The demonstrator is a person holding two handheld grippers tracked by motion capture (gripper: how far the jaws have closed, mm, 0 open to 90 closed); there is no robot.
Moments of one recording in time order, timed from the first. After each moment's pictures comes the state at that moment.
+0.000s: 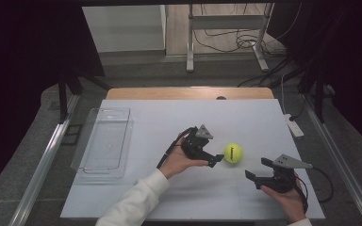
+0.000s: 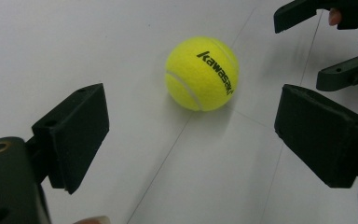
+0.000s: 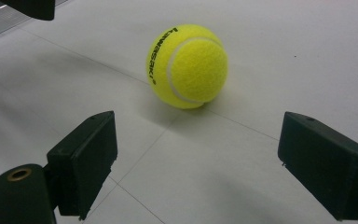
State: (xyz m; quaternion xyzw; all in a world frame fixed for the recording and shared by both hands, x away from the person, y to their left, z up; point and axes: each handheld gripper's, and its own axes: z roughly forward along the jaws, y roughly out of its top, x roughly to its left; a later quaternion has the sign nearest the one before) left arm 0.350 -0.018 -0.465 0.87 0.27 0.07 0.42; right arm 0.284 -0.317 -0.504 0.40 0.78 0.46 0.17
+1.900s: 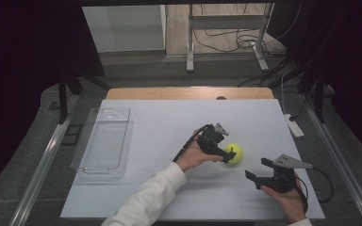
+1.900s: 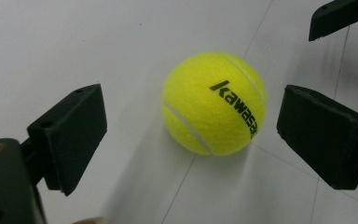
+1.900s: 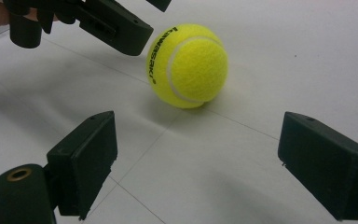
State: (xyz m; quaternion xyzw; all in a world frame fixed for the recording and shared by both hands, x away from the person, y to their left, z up) left arm 0.383 -0.066 -0.484 0.88 0.26 0.05 0.39; right arm 0.284 -0.318 -0.505 0.40 0.78 0.46 0.17
